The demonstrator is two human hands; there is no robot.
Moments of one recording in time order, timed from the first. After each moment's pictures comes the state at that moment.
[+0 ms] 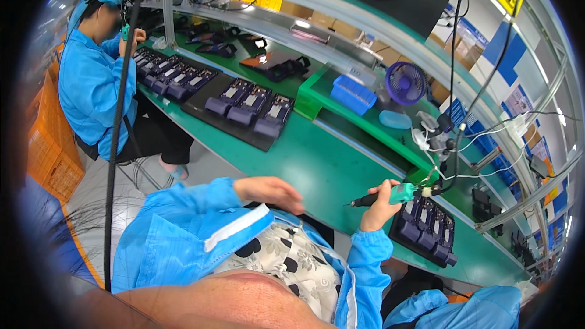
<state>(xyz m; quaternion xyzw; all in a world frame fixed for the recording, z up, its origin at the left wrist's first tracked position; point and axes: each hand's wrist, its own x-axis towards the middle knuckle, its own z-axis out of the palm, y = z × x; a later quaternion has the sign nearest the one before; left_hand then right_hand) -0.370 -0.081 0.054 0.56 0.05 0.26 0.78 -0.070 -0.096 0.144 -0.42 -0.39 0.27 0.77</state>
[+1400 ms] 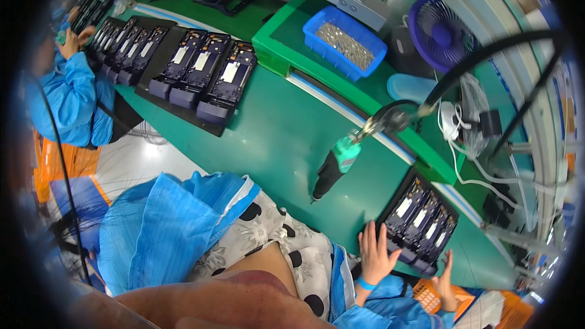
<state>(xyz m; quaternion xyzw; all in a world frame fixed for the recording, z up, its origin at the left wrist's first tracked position) -0.476 -0.163 -0.254 0.35 0.72 -0.07 0.60 0.137 -0.188 0.088 -0.42 -0.75 -0.39 -0.33</state>
